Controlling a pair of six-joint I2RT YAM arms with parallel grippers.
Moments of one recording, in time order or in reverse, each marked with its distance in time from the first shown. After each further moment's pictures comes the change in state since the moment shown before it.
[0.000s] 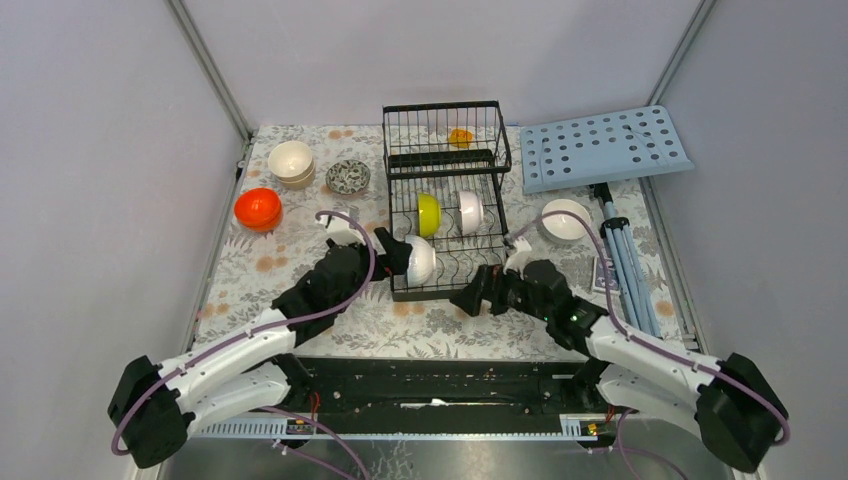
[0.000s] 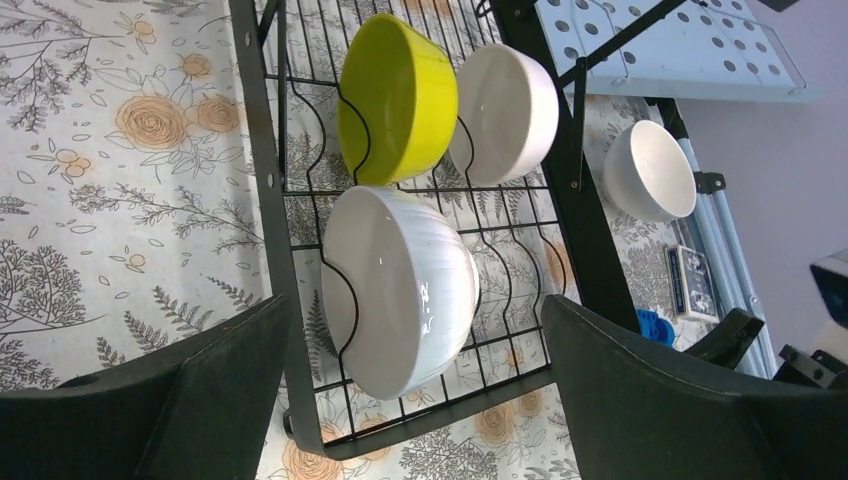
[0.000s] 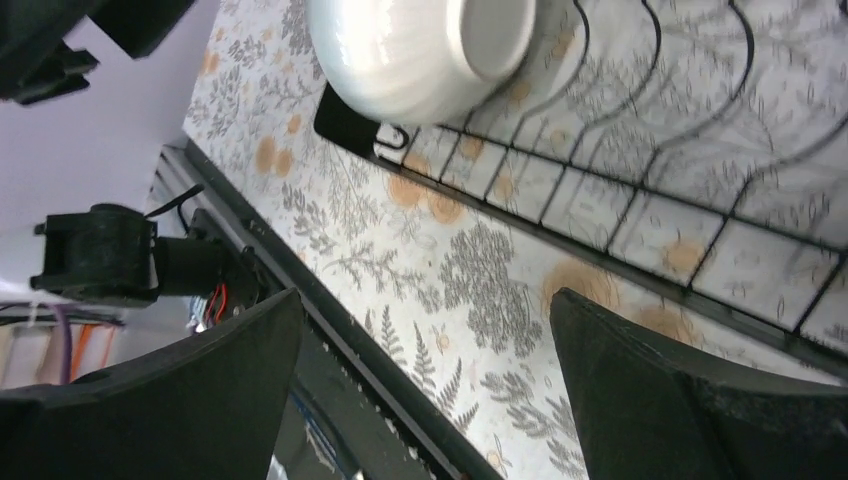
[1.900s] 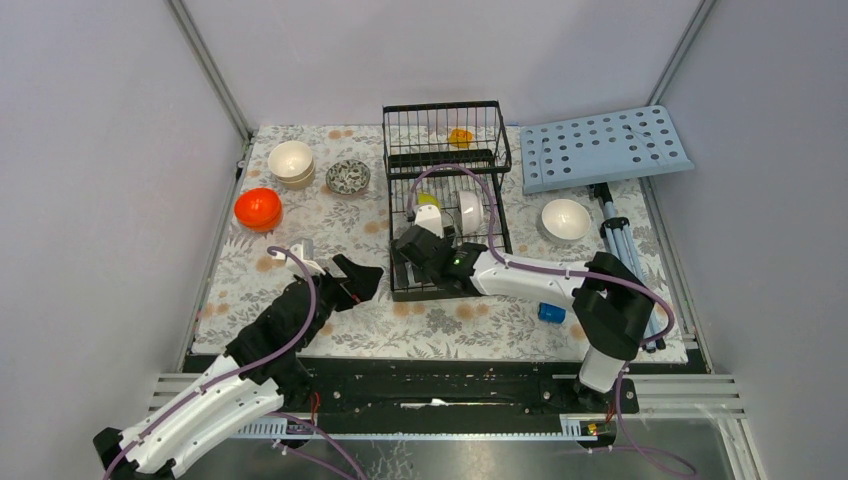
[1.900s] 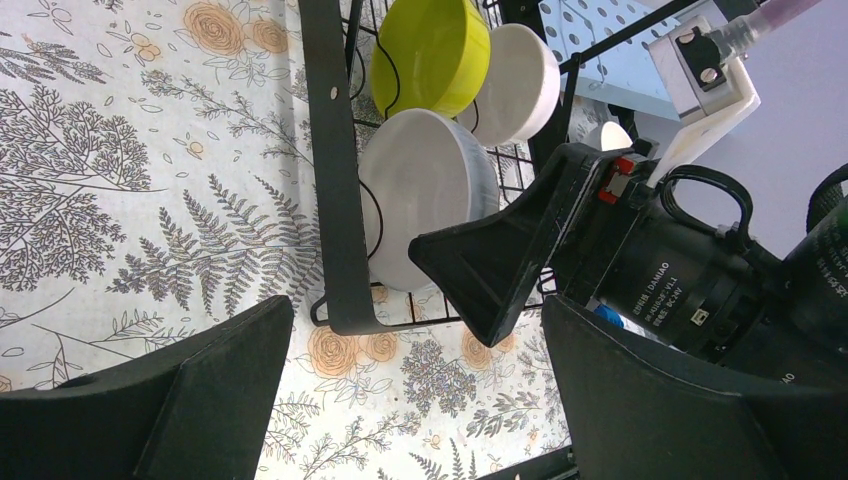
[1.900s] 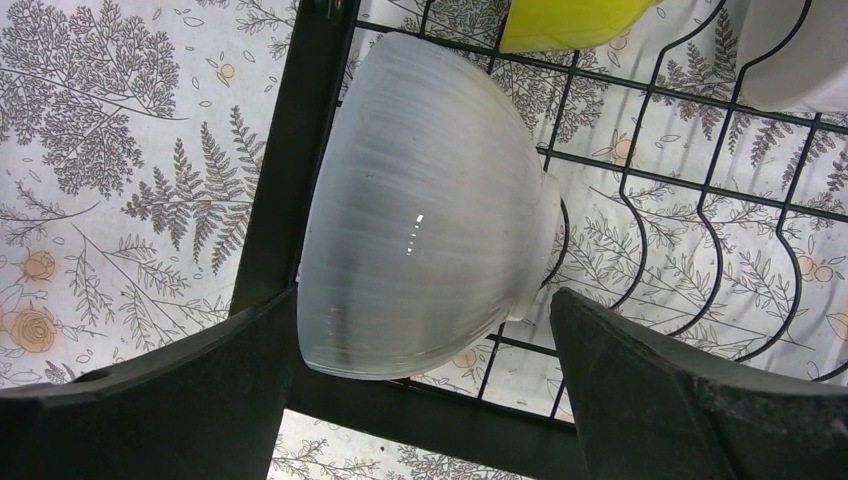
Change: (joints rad) left arm 0.027 -0.494 -0.126 -0.367 0.002 -0.190; right arm 0.303 0.848 0.905 -0.542 0.663 -0.131
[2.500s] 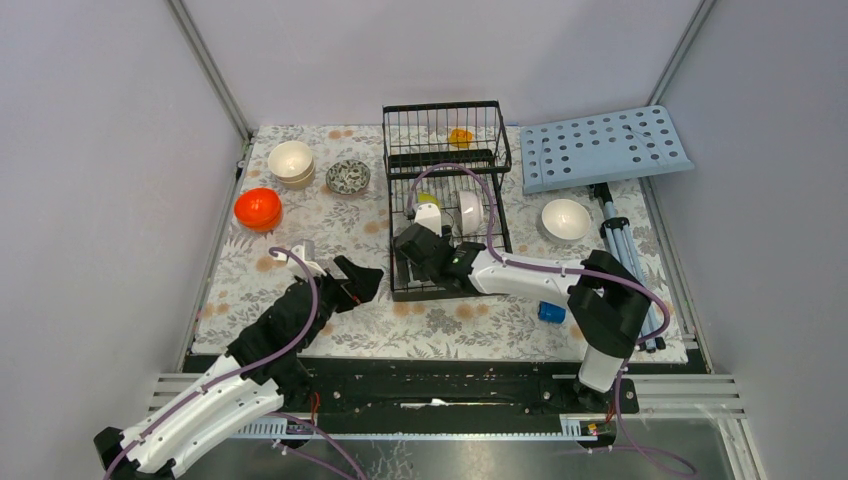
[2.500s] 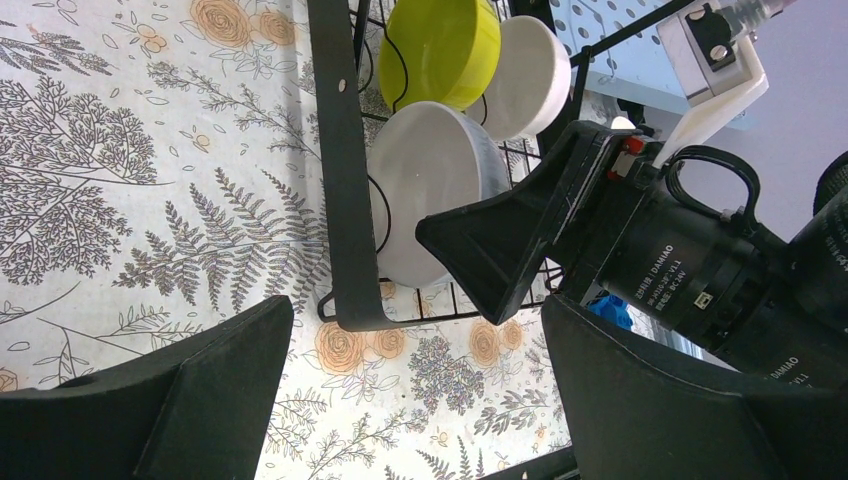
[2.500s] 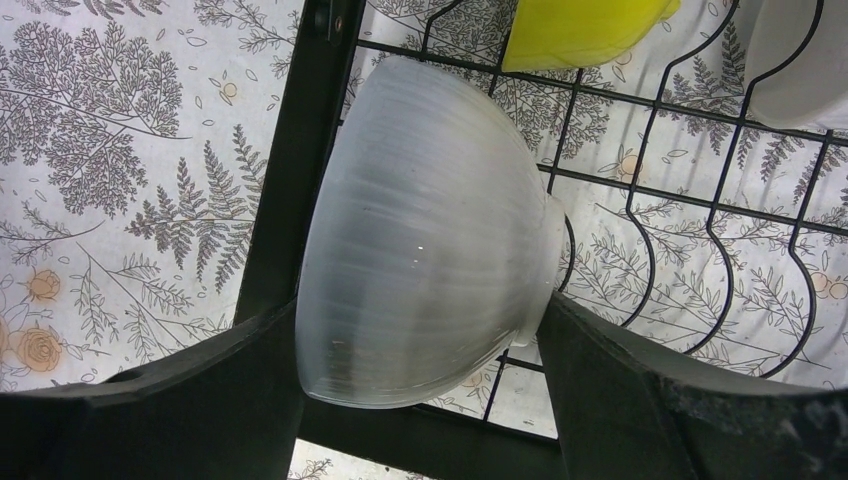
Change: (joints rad) left arm 0.000 0.000 -0.013 0.000 0.000 0.000; right arm -0.013 0.020 0.000 0.039 -0.006 0.003
